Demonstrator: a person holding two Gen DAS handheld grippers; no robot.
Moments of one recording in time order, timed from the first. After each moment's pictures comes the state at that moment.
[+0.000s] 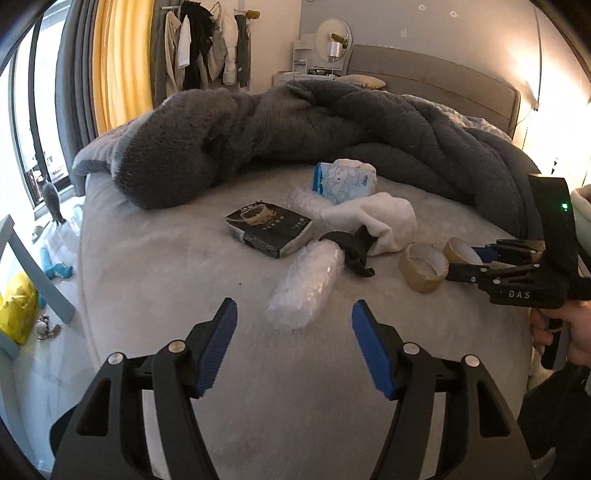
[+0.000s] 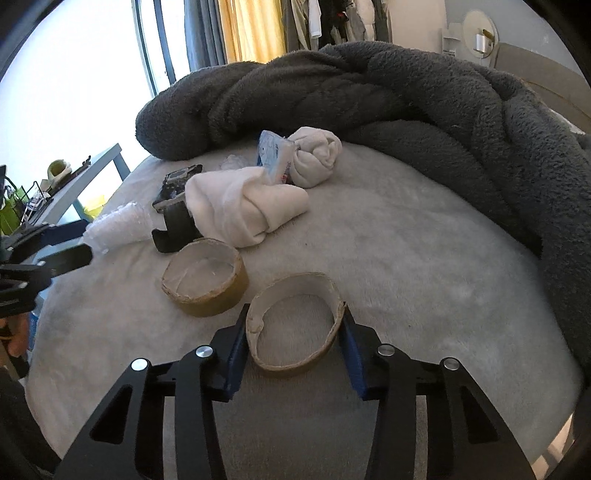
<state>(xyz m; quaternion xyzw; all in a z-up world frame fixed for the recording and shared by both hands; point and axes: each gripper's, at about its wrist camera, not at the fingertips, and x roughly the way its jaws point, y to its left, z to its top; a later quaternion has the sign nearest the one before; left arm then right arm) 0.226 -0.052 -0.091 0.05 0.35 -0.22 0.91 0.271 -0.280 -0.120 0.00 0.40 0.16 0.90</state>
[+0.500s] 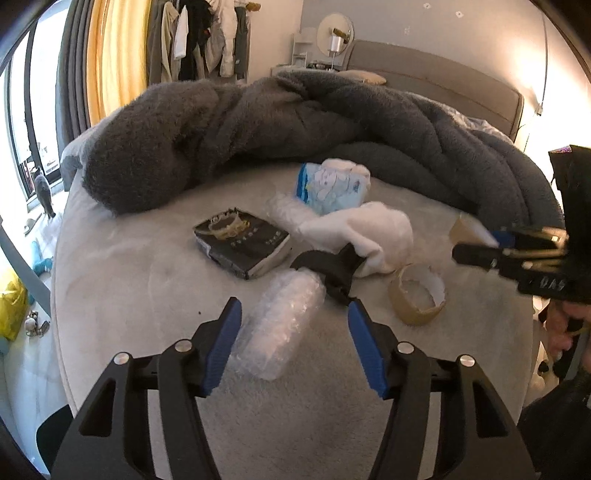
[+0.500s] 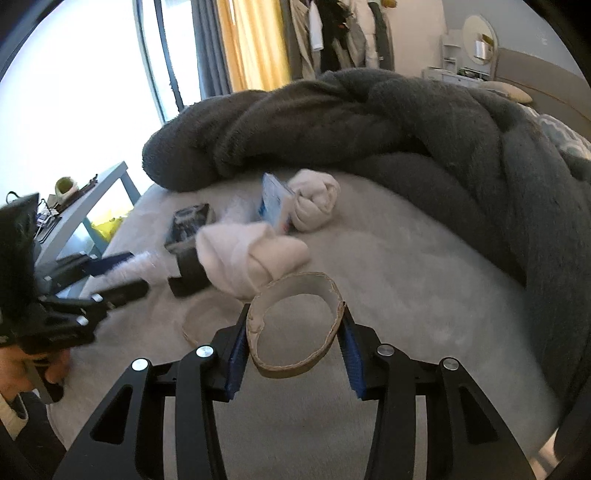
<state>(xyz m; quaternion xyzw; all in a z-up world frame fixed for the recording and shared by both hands) 0.251 -0.080 -0.097 0.04 0.37 -0.22 0.90 0.287 -0.283 -0.084 0.01 0.38 0.17 0.91</state>
